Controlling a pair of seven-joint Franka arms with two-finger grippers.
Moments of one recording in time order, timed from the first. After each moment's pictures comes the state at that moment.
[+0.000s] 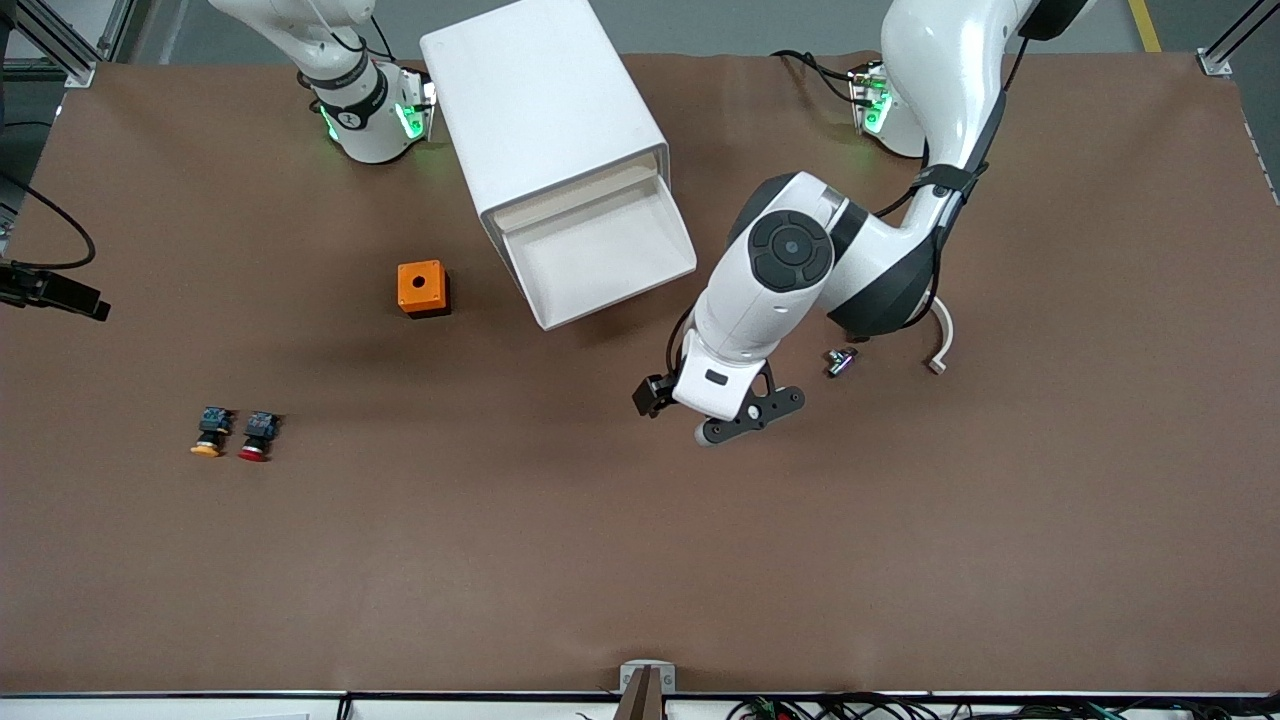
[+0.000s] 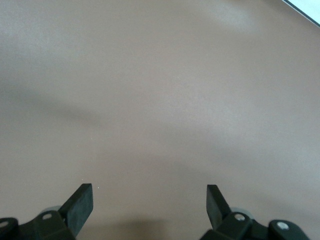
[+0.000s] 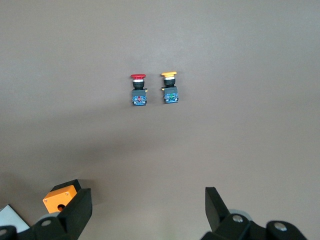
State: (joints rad) left arm -0.51 0.65 -0.15 -1.23 -0.06 2.06 -1.03; right arm -0.13 0.08 -0.08 -1.64 -0.06 1.63 -0.03
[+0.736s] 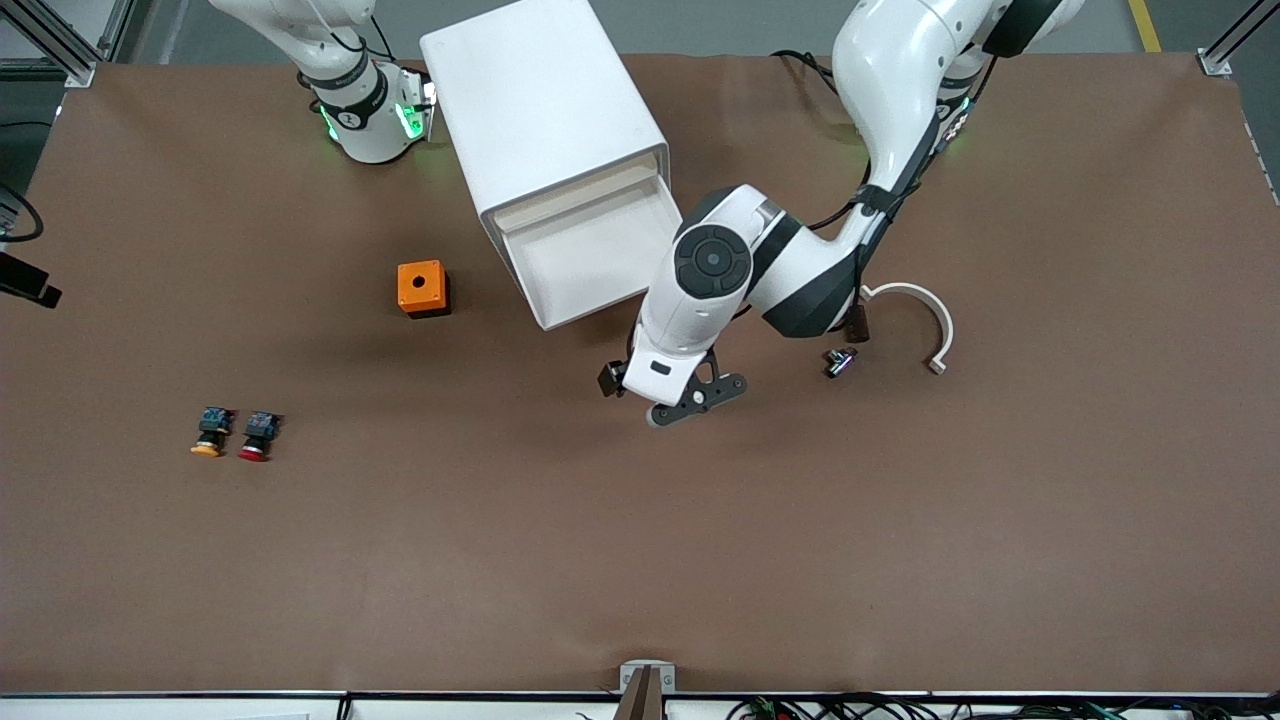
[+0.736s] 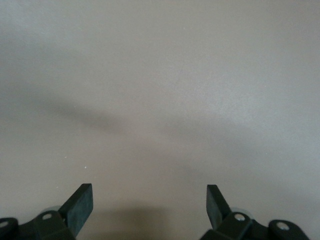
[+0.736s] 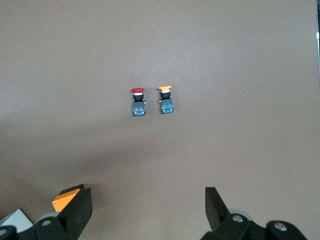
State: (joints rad) left arm -0.60 0.74 -0.15 -1.25 -0.06 2.10 -1.10; right arm -0.14 0.08 -0.07 -1.49 -0.06 1.55 -0.02
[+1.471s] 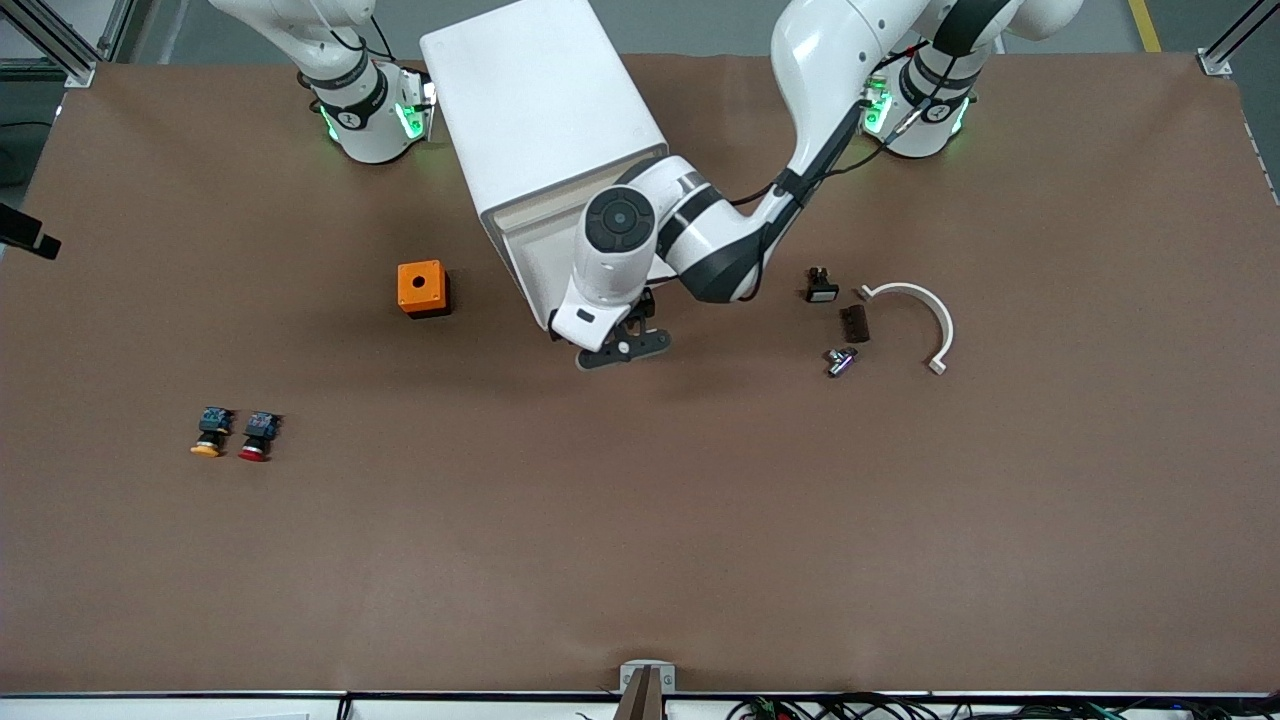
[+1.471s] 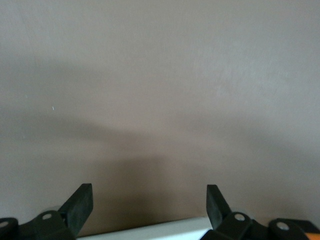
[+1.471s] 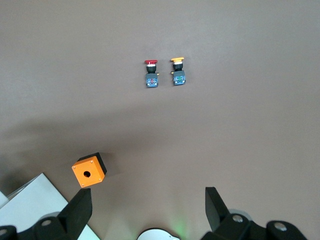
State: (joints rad) left arm -0.76 0.77 -0.15 -1.28 -0.06 2.10 -1.14; right arm -0.14 0.02 -0.07 -1.46 -0.01 1.38 -0.02
